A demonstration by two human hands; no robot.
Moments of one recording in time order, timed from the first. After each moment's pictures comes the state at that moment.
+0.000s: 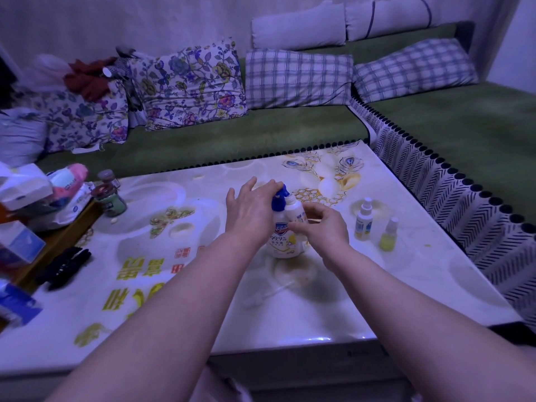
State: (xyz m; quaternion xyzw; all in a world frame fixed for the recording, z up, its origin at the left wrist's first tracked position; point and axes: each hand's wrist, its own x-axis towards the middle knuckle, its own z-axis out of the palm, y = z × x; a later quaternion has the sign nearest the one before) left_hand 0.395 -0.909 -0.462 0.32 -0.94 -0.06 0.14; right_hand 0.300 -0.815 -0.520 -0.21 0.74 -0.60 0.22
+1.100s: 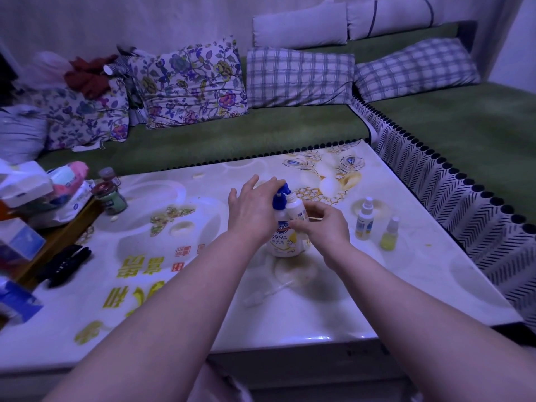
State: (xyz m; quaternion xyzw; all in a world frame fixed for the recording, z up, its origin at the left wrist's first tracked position) left_hand 0.394 -0.908 -0.462 0.32 -0.93 -0.08 0.14; right_hand 0.296 -0.818 -0.526 -0.22 0.73 -0.61 0.22
